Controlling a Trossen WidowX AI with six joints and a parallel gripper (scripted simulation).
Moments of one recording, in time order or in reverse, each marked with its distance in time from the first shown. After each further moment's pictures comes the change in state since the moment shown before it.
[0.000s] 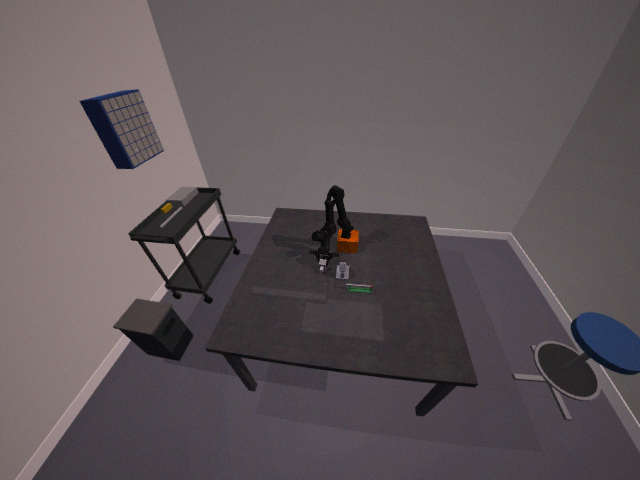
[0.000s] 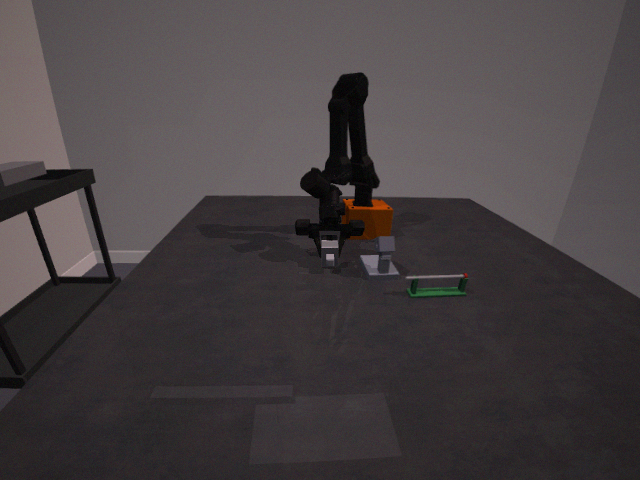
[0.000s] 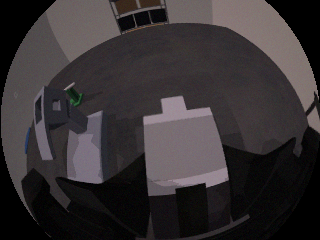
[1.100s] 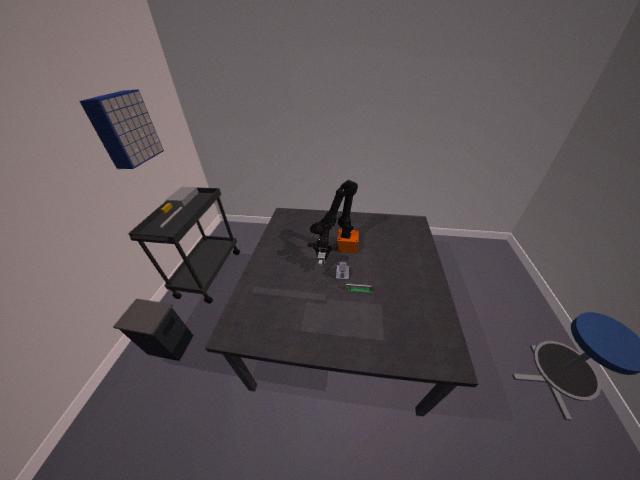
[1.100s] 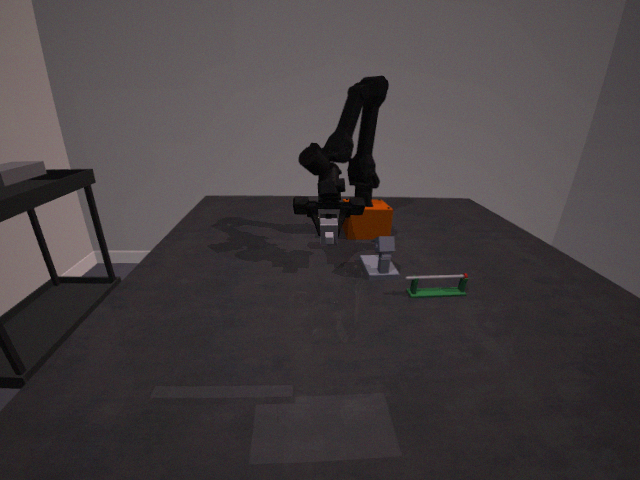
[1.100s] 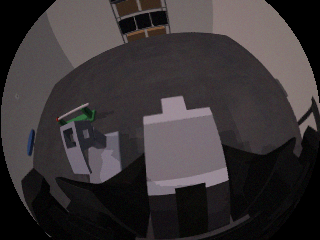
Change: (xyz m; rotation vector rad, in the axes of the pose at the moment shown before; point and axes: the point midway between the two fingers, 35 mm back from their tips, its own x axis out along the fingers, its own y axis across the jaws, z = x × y) arm -0.043 -0.005 0.051 -0.007 -0.001 -0.001
